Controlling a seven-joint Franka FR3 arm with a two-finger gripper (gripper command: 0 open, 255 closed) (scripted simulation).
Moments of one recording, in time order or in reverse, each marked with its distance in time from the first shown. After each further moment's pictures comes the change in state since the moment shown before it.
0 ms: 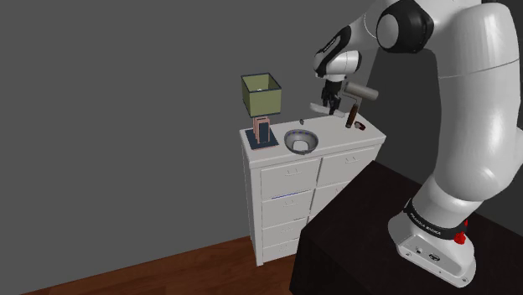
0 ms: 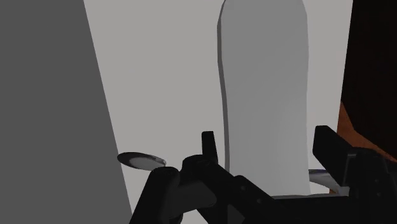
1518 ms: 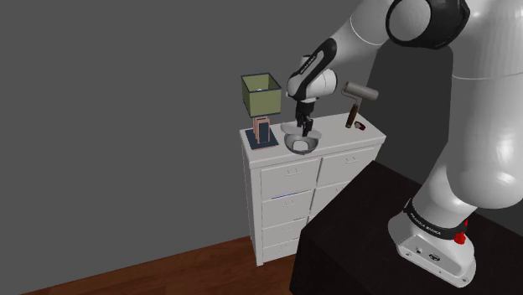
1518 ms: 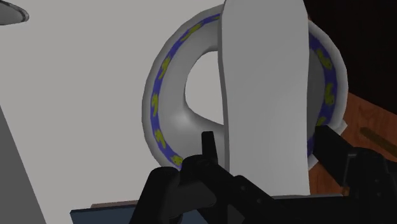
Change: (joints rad) arm 0.303 -0.140 0.060 -0.310 -0.044 0.201 0.329
